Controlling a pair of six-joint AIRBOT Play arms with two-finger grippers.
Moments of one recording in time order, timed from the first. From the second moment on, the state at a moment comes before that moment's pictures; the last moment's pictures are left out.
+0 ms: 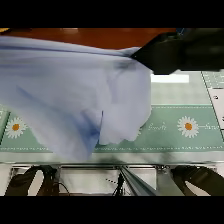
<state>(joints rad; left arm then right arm) 0.27 -0.58 1.57 0.86 -1.44 -1.36 0.50 -1.04 1.63 -1.22 1.22 1.65</state>
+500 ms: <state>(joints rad) 0.26 -0.59 0.91 0.87 -1.28 -1.32 0.50 -1.46 1.63 -1.27 1.17 1.60</state>
